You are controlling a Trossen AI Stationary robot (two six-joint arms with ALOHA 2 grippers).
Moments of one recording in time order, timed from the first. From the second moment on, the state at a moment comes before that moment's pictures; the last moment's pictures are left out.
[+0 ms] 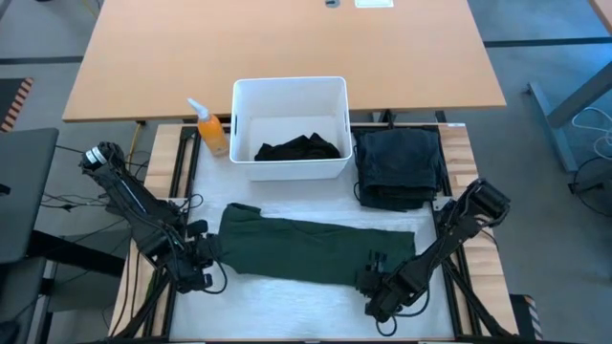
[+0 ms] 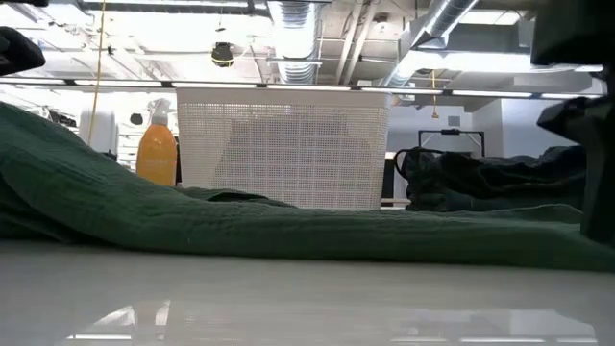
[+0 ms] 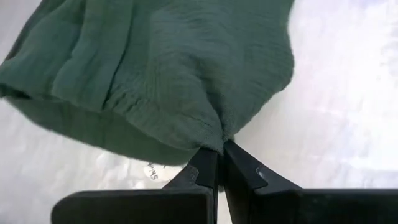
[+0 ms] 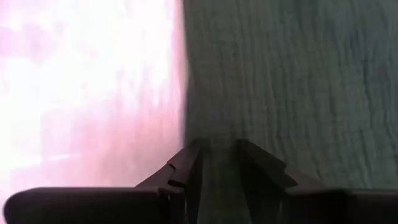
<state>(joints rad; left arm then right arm) -0.87 1.17 0.82 -0.93 -0.36 -1.06 0.77 1.79 1.03 -0.52 0.42 0.84</state>
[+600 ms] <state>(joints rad) -0.91 1.20 0.82 -0.86 -0.19 -1.12 0.87 1.77 1.03 -0.69 0.37 0.98</state>
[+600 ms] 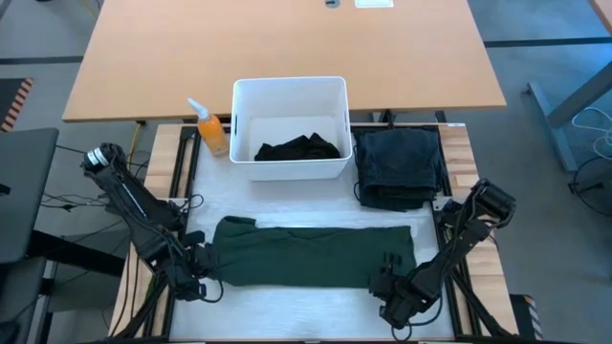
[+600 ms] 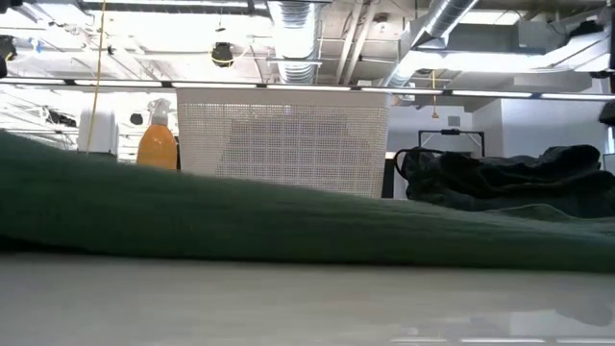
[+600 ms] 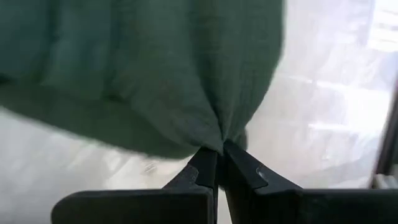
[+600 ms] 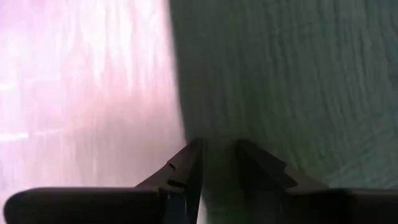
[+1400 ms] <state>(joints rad) -0.90 1.25 0.82 -0.78 0.09 -1.24 0.94 1.35 0.80 -0.89 0.49 1.82</state>
